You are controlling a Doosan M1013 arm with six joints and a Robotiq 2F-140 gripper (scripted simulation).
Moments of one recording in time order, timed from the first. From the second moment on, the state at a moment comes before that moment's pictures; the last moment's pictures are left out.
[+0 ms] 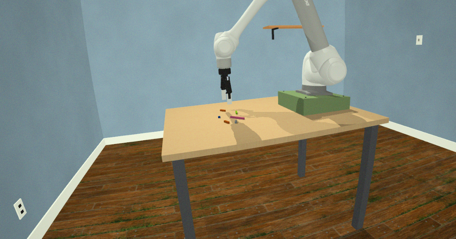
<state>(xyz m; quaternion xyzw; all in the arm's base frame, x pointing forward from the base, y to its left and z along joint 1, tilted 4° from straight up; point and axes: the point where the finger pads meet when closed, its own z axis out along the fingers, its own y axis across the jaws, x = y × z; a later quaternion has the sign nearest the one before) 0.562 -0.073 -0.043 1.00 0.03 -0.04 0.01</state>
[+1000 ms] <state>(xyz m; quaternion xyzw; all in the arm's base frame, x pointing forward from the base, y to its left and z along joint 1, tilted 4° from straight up) 0.562 -0.073 -0.043 1.00 0.03 -0.04 0.01</state>
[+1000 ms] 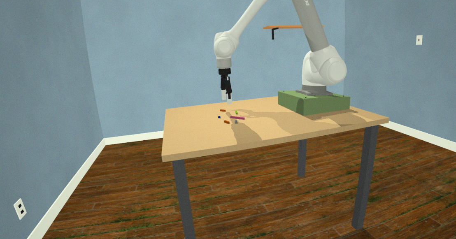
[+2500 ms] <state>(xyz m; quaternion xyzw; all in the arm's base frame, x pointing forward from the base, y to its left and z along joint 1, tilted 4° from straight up) 0.586 -0.045 -0.038 0.79 -0.61 -0.02 0.03</state>
